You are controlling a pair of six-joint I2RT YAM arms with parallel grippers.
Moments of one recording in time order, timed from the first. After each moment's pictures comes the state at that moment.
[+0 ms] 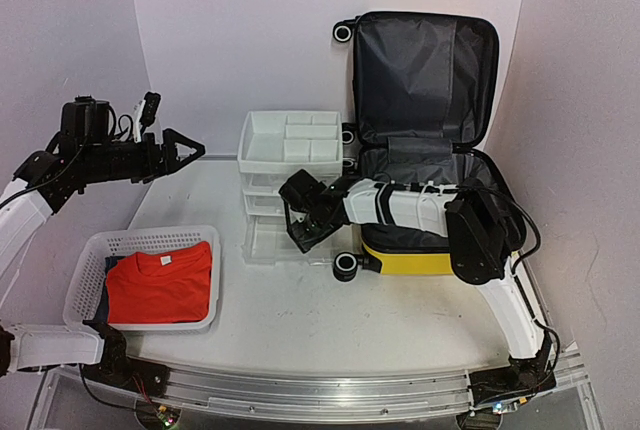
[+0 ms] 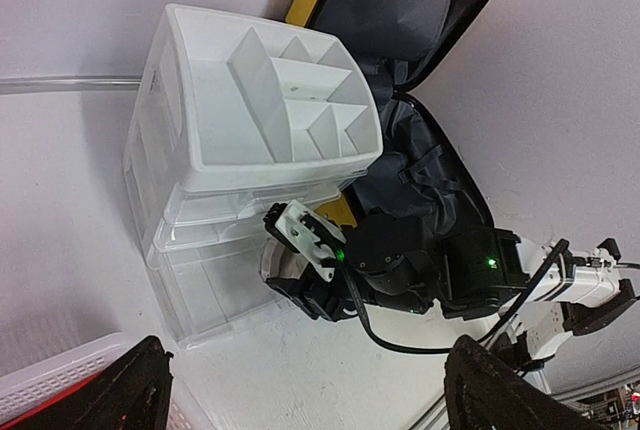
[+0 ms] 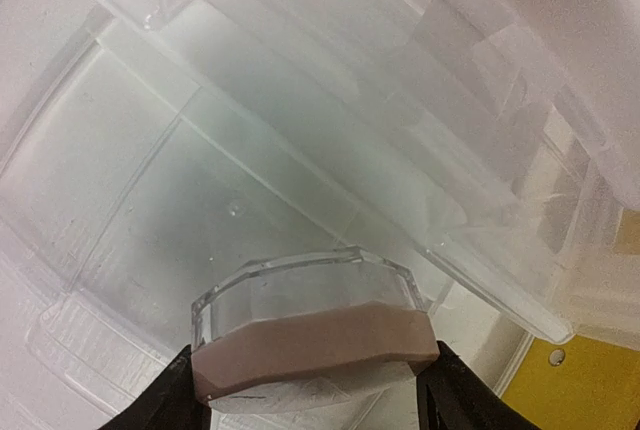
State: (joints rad) left arm -0.34 0.99 1.15 -0.55 0.45 -0.42; right arm 0.95 2.35 1.94 -0.64 0.34 0.13
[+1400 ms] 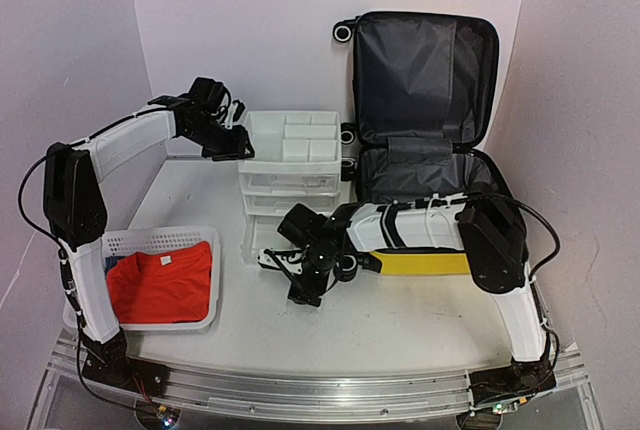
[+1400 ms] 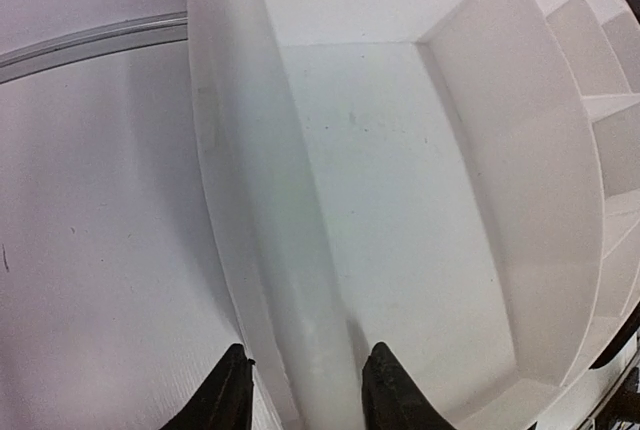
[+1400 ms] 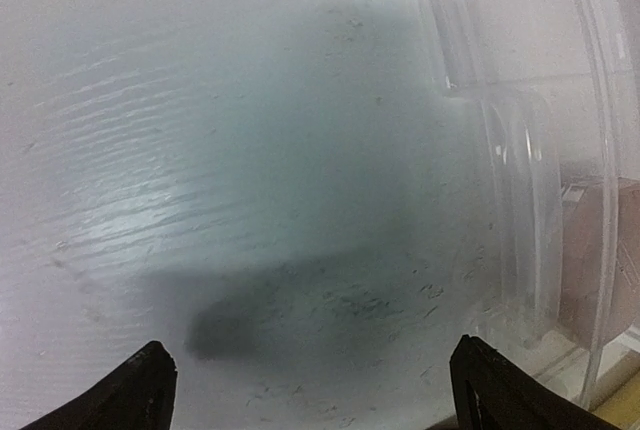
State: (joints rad) left arm -0.41 1.92 1.82 -0.71 0.18 -0.26; right arm 1.05 2.21 1.64 -0.61 0.02 -0.39
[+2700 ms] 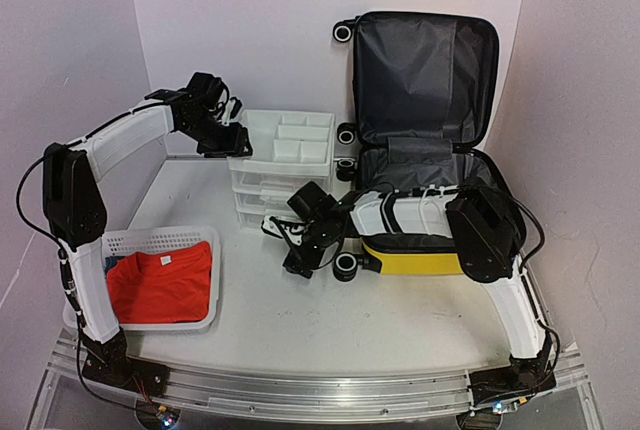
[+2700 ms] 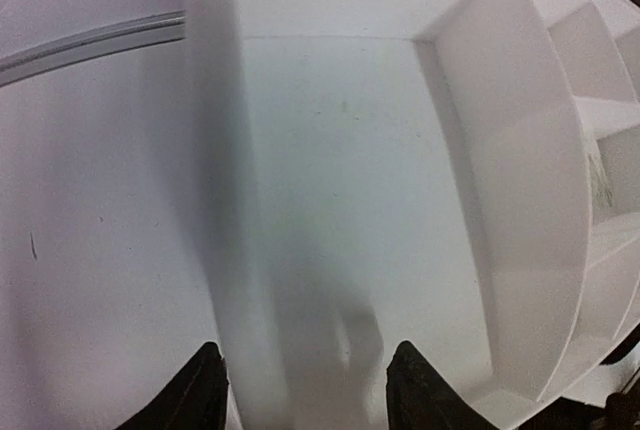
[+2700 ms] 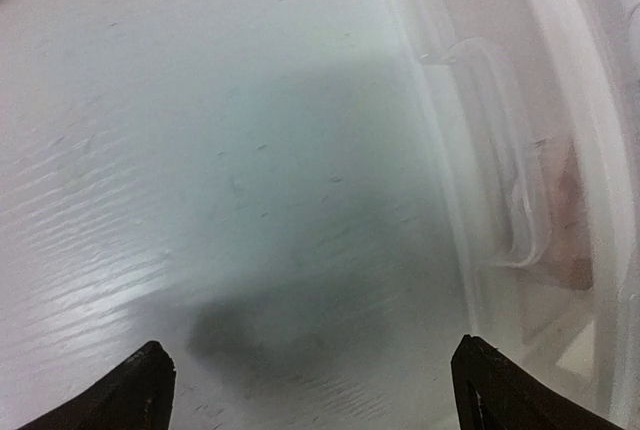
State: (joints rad) left arm -0.41 1.92 1.86 -0.79 0.14 -0.24; right arm 0.94 2.31 1.74 -0.41 0.04 -0.40
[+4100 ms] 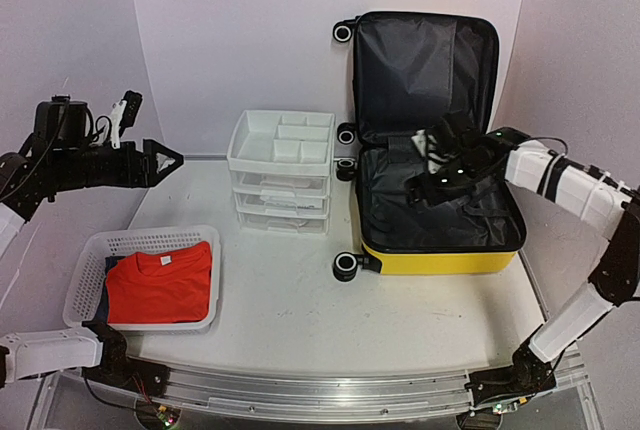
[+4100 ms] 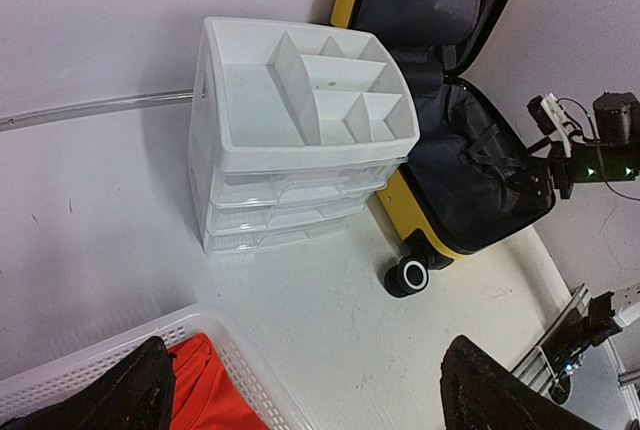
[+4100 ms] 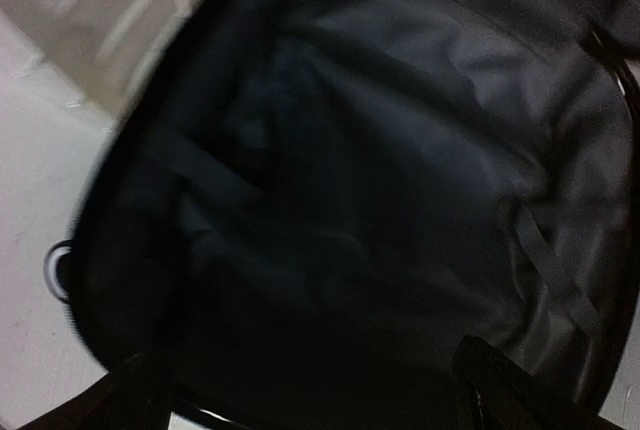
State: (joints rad) left arm -0.40 0.89 1.24 -0.79 0.25 -0.25; right arm 0.61 1.55 1.37 -0.79 0.19 0.06
